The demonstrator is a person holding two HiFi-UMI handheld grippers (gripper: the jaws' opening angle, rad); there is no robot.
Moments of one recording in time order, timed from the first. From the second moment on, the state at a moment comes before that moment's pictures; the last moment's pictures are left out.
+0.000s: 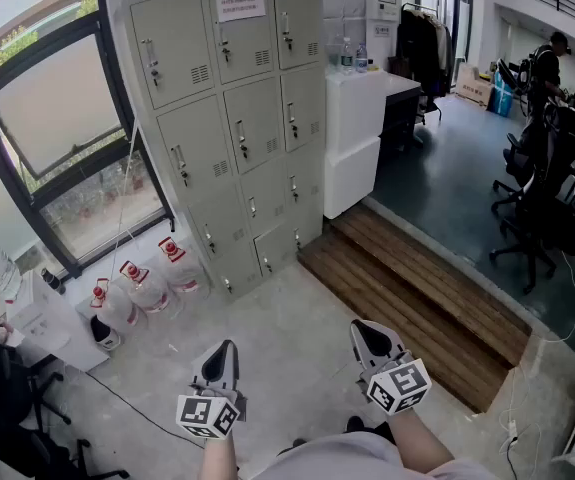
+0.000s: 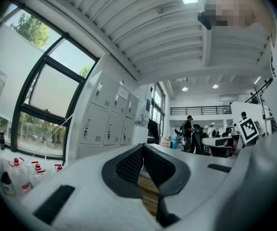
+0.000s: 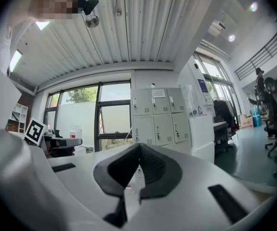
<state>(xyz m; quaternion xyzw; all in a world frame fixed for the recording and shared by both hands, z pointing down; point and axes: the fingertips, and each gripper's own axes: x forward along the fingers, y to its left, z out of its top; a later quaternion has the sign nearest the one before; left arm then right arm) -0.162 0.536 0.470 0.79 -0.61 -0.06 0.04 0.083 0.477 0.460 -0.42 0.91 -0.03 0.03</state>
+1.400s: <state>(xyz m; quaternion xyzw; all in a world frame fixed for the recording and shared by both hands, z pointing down) -0.174 0.488 0.483 0.79 -0.61 -0.03 0.04 0.090 0.425 0.483 -0.45 0.89 -0.07 0.06</state>
